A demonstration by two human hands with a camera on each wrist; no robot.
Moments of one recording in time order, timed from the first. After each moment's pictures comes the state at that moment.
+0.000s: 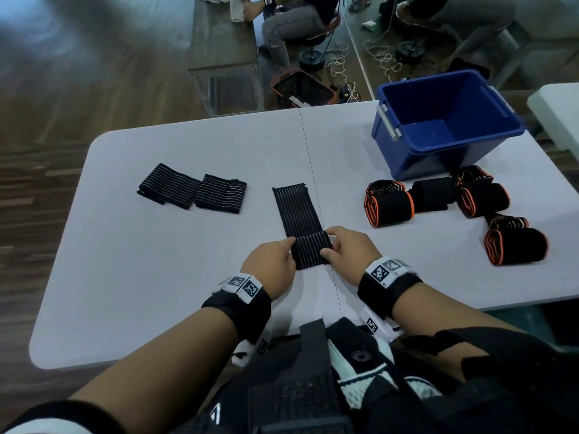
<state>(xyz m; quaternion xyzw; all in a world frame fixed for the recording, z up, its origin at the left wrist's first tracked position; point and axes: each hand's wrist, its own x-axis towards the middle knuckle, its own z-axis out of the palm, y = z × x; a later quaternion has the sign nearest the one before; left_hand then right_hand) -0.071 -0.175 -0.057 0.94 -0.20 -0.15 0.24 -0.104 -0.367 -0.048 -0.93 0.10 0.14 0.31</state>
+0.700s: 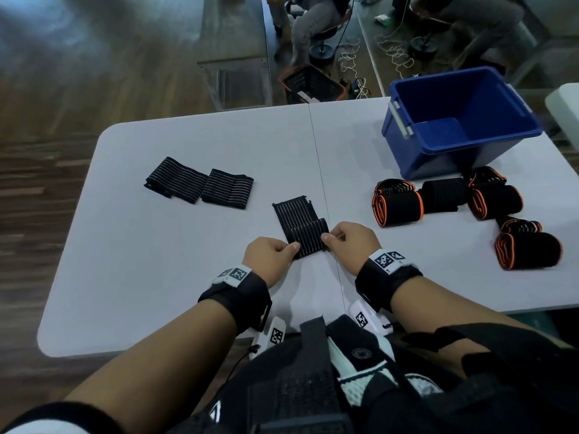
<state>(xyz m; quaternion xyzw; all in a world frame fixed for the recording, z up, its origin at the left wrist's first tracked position) -0.065 -0.166 -0.057 0.91 -0.01 -0.22 0.36 -0.092 -0.362 -0.054 -0.90 0.19 0.12 0.37</state>
